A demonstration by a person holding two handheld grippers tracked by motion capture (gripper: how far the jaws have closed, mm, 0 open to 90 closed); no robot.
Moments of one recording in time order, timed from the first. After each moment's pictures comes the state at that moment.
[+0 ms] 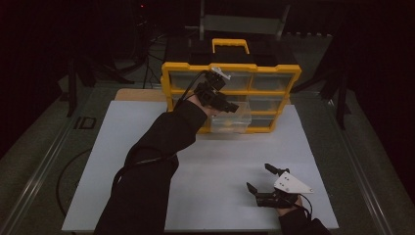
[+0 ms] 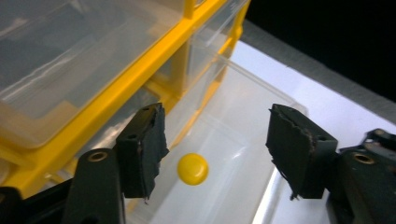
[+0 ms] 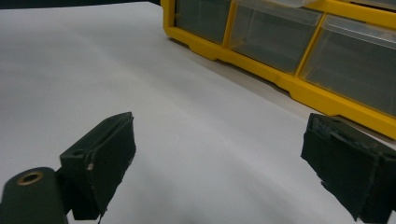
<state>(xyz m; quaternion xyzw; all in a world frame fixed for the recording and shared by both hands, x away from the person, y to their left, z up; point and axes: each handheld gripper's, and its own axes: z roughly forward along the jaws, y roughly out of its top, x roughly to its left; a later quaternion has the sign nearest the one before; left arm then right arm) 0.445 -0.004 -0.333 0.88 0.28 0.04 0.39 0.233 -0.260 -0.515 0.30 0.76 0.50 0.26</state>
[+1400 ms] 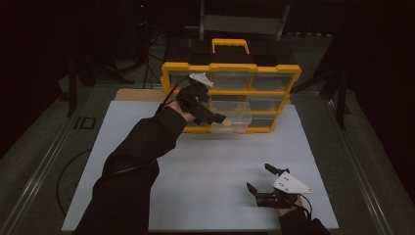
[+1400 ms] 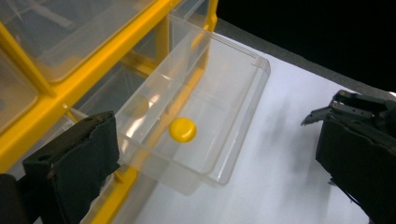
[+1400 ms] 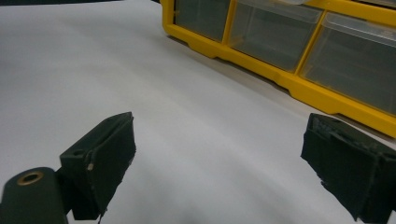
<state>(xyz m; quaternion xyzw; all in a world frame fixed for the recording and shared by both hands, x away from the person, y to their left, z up) 0.419 0.042 -0.330 0.88 0.23 0.03 0.42 0.233 -0.259 -0.516 0.30 0.77 0.50 0.26</state>
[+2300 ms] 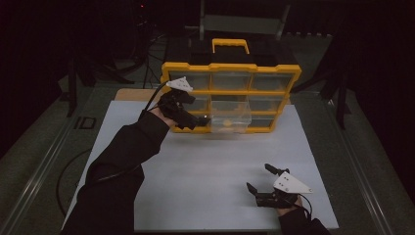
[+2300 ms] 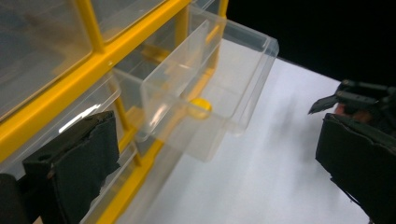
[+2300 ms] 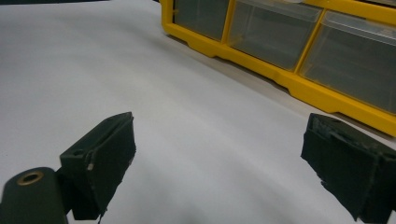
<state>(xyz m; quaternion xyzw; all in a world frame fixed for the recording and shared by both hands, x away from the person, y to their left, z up) 0.407 0.088 -0.343 0.86 0.23 0.06 0.45 0.233 -0.260 -0.516 0.31 0.77 0.50 0.27</state>
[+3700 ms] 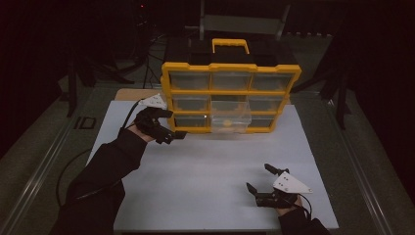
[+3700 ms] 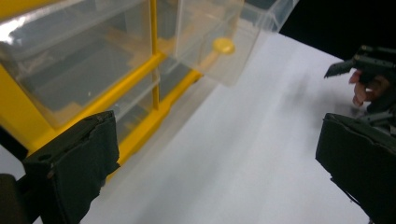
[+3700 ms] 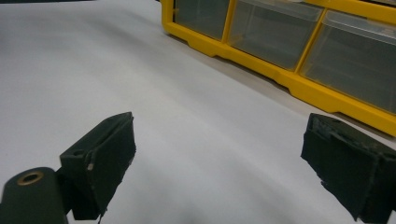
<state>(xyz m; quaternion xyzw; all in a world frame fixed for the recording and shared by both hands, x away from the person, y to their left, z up) 0.384 0.150 -0.388 0.85 0.27 0.05 0.45 0.233 -0.259 -0.516 0.31 0.77 0.50 0.27</state>
